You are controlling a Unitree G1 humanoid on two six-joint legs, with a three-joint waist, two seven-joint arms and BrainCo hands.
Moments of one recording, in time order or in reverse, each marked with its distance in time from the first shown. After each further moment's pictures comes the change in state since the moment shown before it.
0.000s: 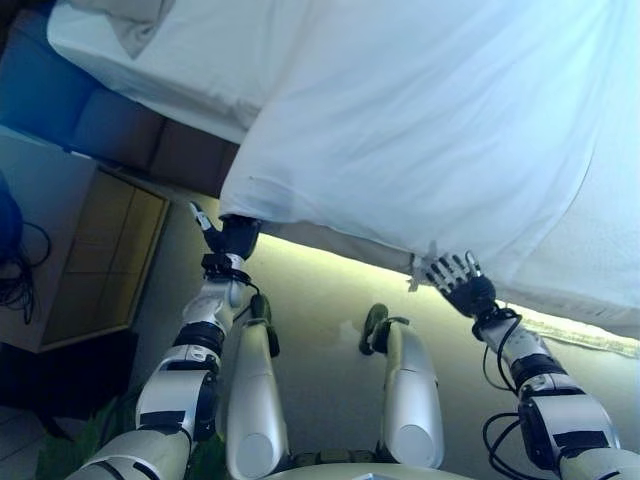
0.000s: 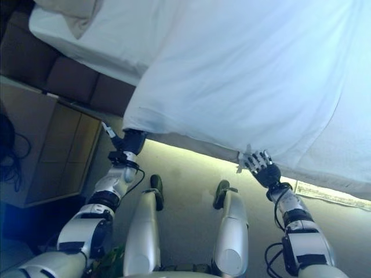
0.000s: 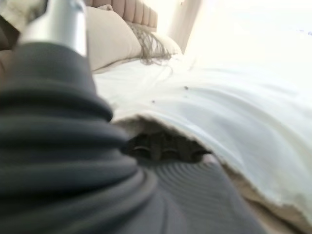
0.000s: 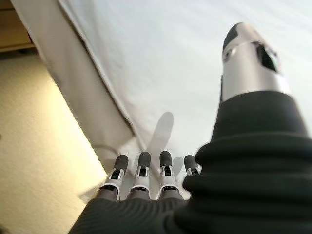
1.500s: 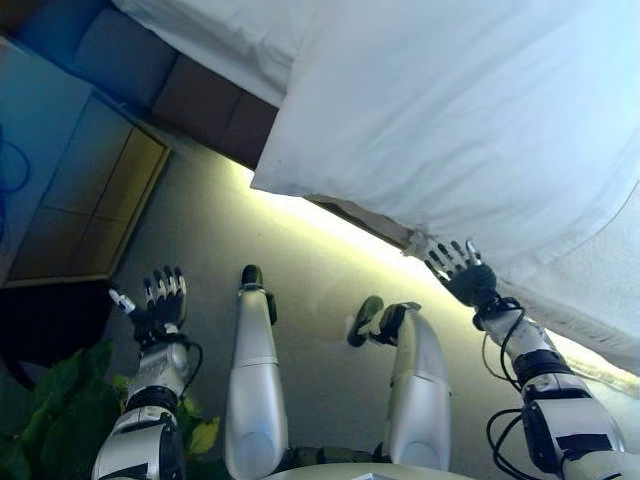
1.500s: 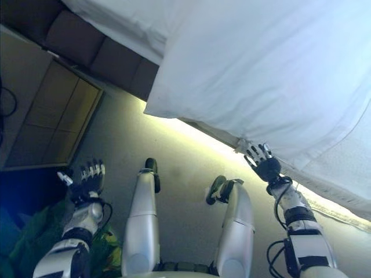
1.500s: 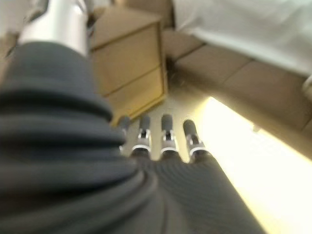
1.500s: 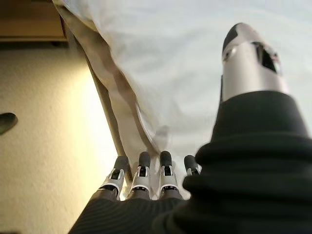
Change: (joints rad) left arm 0.338 0.106 0.166 0.057 -0.144 -0.099 0.094; right arm 0.048 0.070 -0.011 -0.121 0.000 0.019 -0.021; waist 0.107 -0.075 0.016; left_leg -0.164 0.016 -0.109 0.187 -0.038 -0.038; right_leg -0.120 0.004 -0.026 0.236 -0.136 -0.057
